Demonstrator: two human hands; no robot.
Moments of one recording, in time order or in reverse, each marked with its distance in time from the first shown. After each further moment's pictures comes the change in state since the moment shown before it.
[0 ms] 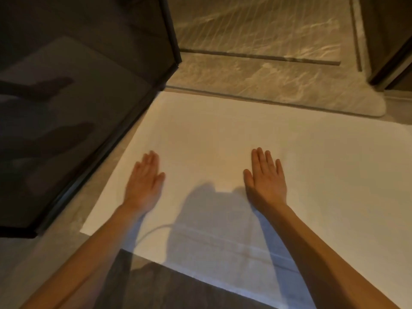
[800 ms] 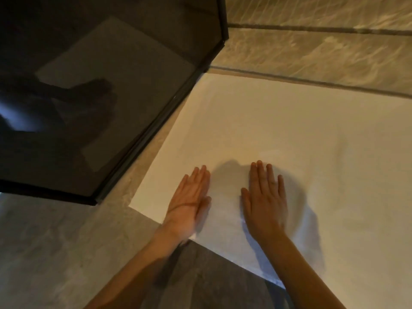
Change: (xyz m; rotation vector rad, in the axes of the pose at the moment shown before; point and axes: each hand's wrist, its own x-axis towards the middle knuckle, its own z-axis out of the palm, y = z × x) left_hand -0.093 0.015 0.002 -0.036 -0.095 0.125; right_hand -0.074 -0.106 0.024 0.031 0.015 -0.138
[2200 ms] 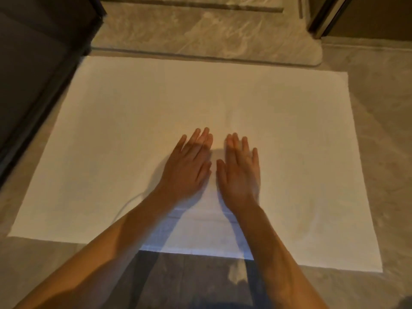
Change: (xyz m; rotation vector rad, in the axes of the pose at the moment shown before) left_hand 0.100 0.183 0.018 0.064 0.124 0.498; right_hand -0.031 0.131 -0.044 0.064 0.156 0.268
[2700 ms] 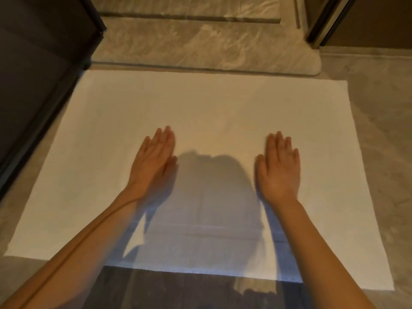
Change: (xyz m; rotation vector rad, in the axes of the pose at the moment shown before) left_hand -0.004 -0.070 -0.005 -0.022 -0.010 -0.211; right_hand 0.035 0.068 -0.026 -0.106 0.021 0.138
